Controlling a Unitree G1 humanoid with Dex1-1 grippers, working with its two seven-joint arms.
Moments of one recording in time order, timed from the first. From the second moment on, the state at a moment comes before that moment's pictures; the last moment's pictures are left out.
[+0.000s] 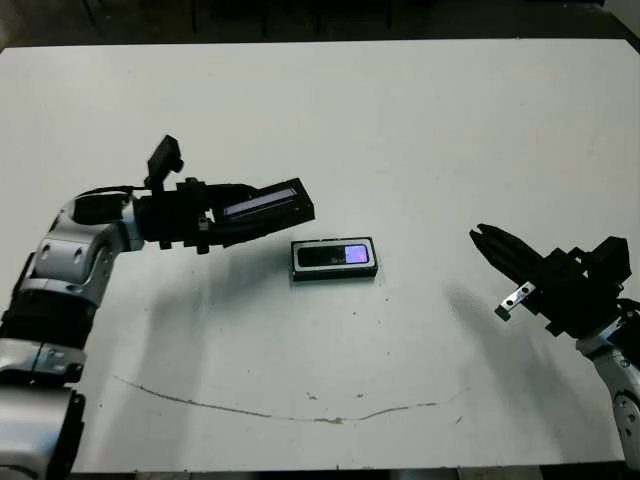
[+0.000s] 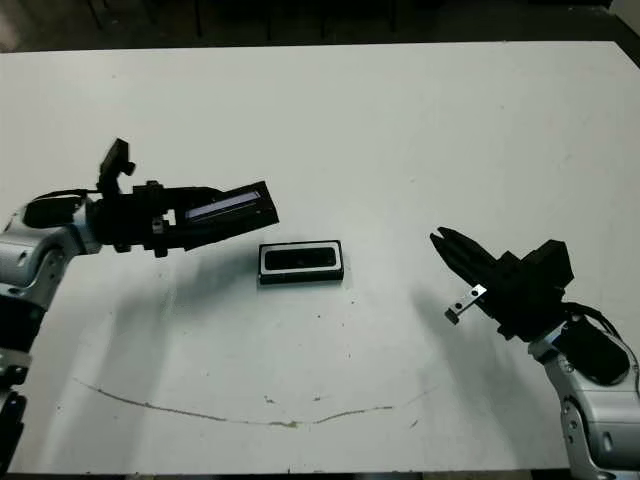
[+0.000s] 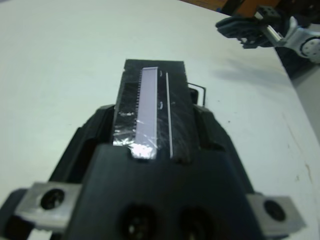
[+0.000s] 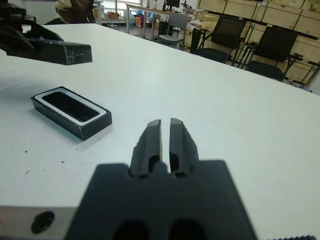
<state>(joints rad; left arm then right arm) -0.60 0.54 -0.10 0.45 -0.40 0.27 -1.26 0.07 -0.55 -0.18 -0.21 0.35 0.07 0.68</state>
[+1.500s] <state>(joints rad) -0.60 0.40 -0.18 0.61 -0.29 0.16 -1.38 0.06 -0.55 -0.19 -0.21 0.33 0.05 0.67</state>
